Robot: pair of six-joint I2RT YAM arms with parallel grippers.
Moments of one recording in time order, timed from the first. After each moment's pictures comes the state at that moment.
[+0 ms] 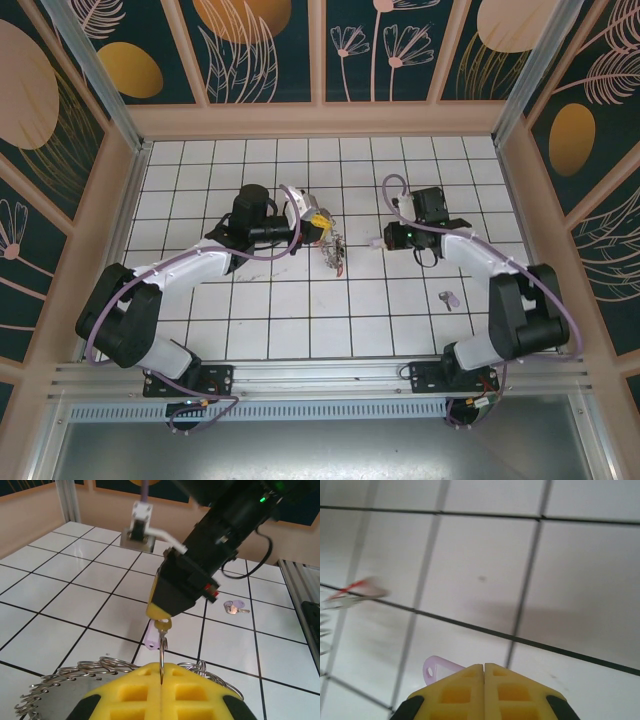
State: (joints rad) left arm -0.57 1.50 0.86 0.30 0.74 0.12; right arm 0.28 1.43 0.83 -0.32 -0.33 0.14
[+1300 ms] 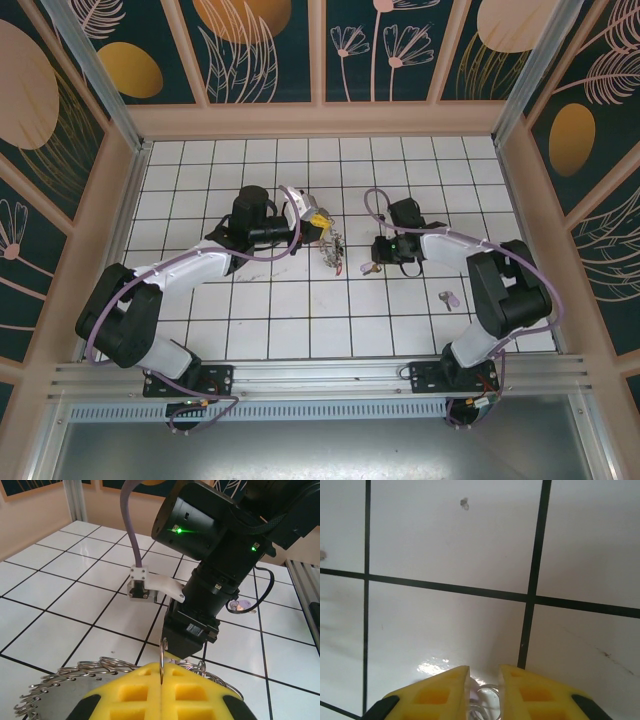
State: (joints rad) left arm -0.57 1.50 0.84 0.32 0.72 0.12; right arm 0.38 1.60 0.82 -0.34 -0.20 0.32
